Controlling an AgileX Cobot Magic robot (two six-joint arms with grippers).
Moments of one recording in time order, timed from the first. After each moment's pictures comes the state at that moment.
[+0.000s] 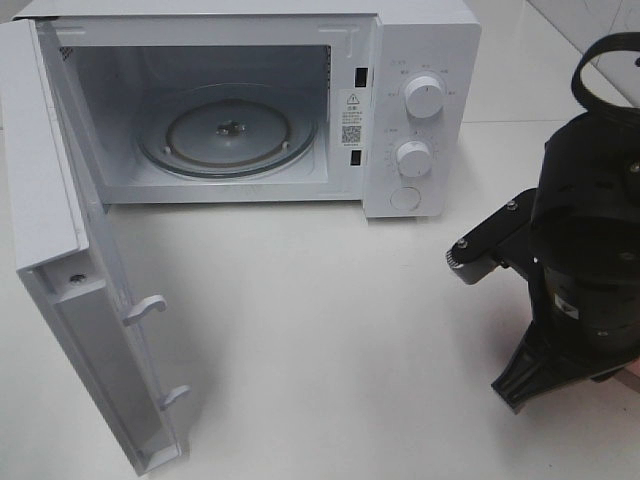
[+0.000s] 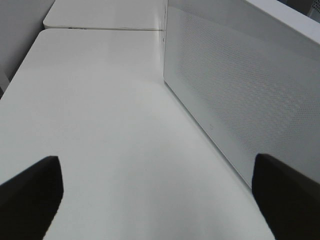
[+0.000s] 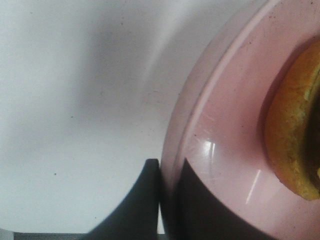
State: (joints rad) left arm 0.04 -0.01 -0.51 -0.09 1.05 0.06; right arm 0.76 1.57 -0.72 -0.59 0.96 0.63
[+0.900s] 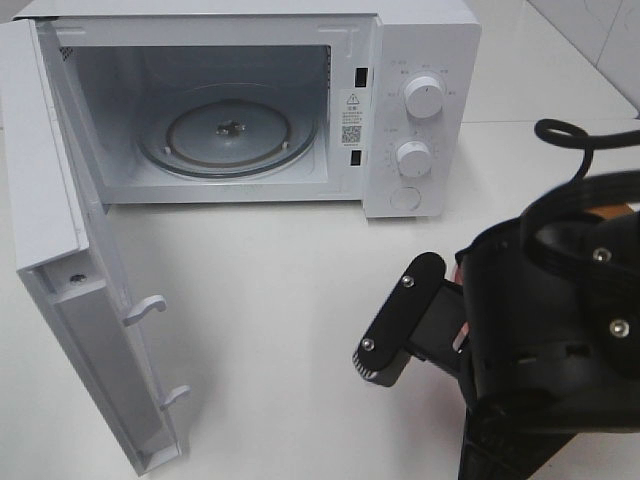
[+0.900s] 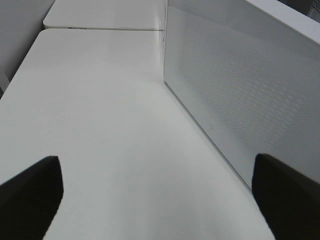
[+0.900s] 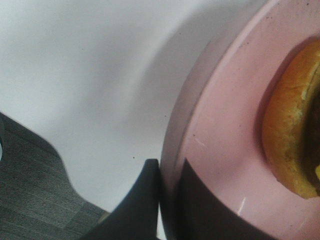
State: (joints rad) left arm 0.04 -0.01 -0.51 -0.09 1.05 0.06; right arm 1.14 1.57 -0.72 -0.61 0.98 0.60
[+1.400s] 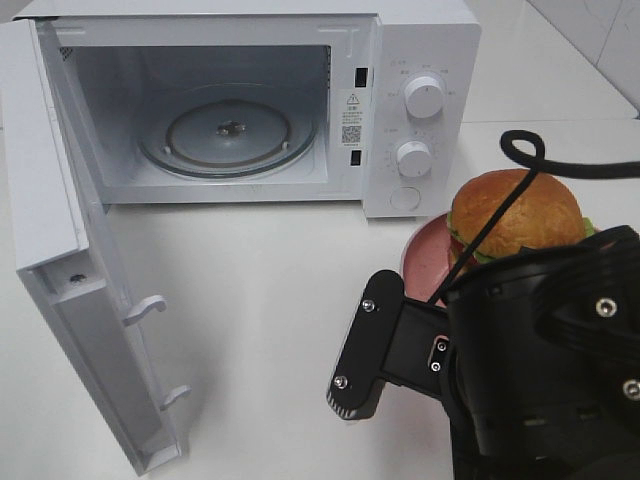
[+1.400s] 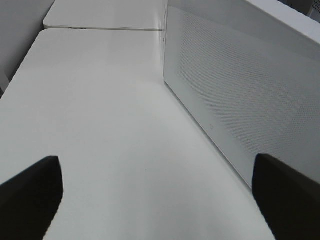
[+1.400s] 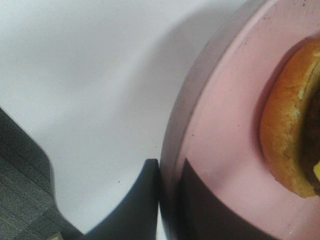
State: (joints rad) left arm 0.04 -0.01 -0.51 -0.09 1.05 0.06; right arm 1.20 1.57 -0.72 -0.71 0.94 0.49
